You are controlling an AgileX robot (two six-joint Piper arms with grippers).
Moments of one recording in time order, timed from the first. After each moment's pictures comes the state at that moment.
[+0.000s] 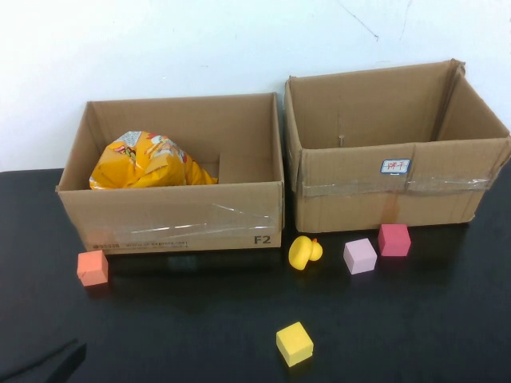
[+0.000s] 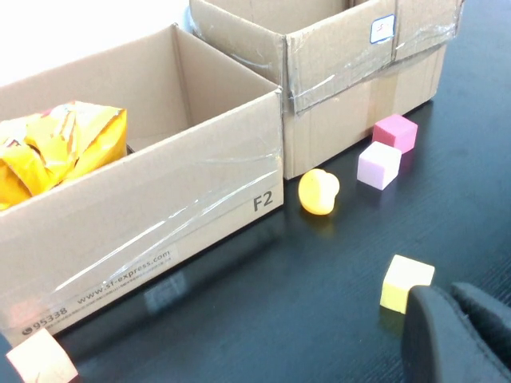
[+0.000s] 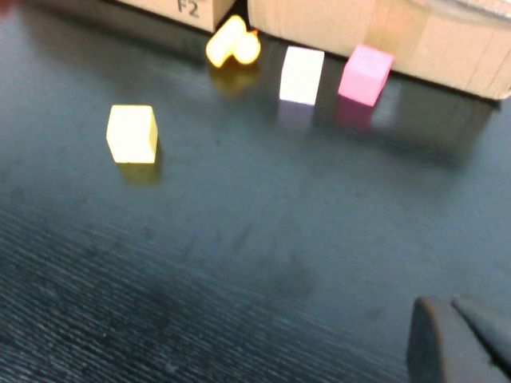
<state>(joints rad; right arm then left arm) 0.40 0.25 -0.43 -0.04 0.86 0.00 -0.84 0.35 -0.37 0.51 0.48 -0.51</state>
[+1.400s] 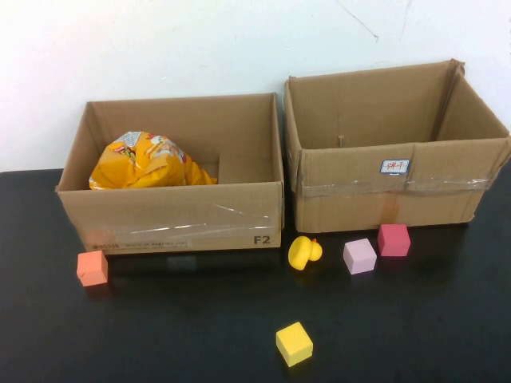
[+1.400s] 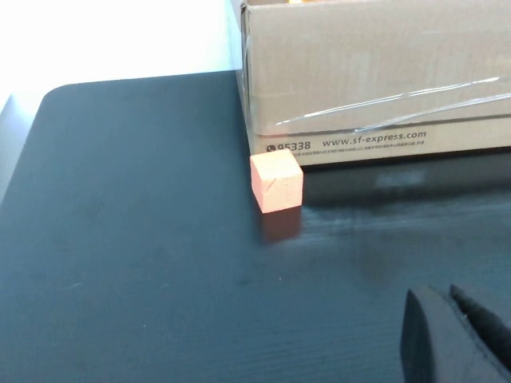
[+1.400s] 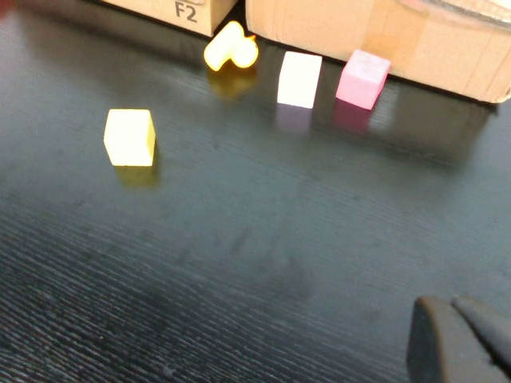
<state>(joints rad) 0.40 0.25 -0.42 -0.05 0.85 0.00 -0.07 -0.01 0.01 -0.05 0.39 0.02</state>
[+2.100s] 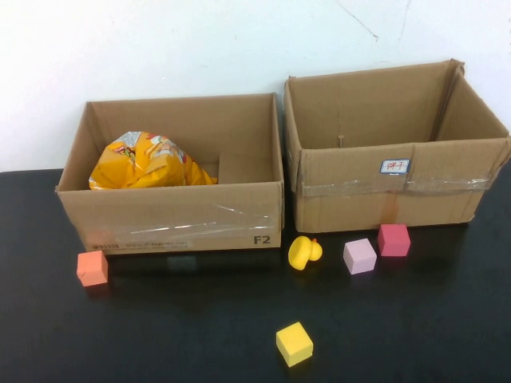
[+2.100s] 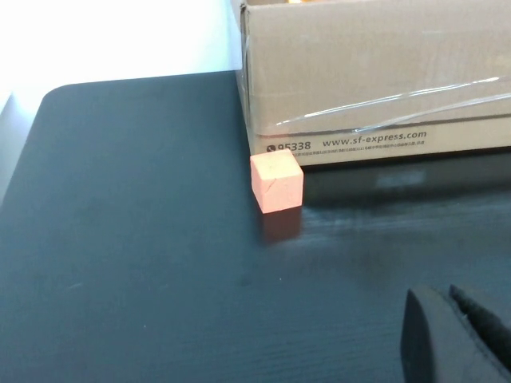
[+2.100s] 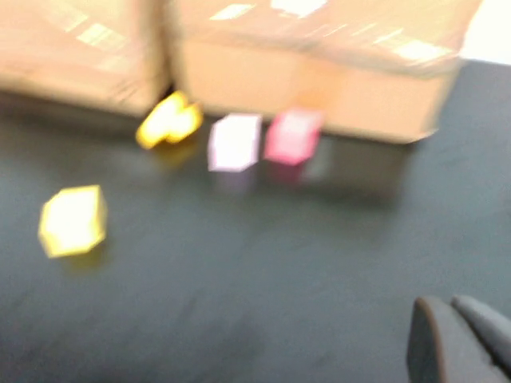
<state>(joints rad) 0.20 0.12 -0.41 -0.01 0.83 -0.01 -0.07 -0.01 0.01 -0.05 0.39 0.03</state>
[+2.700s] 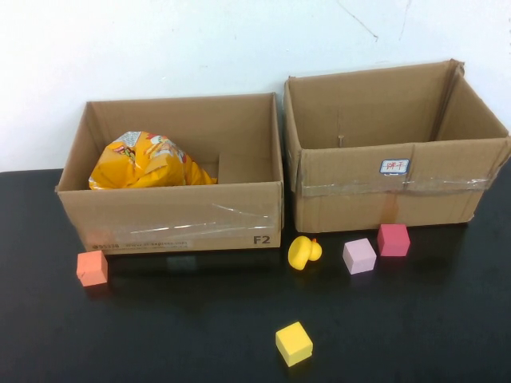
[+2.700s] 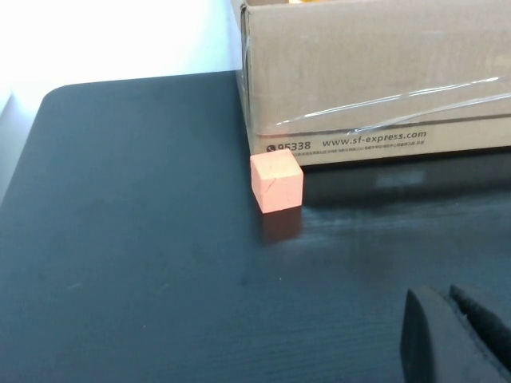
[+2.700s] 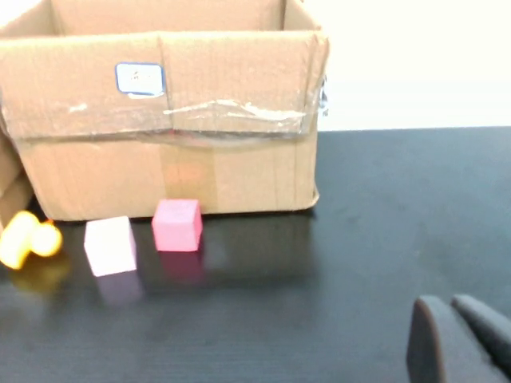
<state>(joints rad) 0.01 -0.02 0.03 -0.11 0.29 0.16 -0.07 -0.01 0.01 -0.05 0.39 0.03</state>
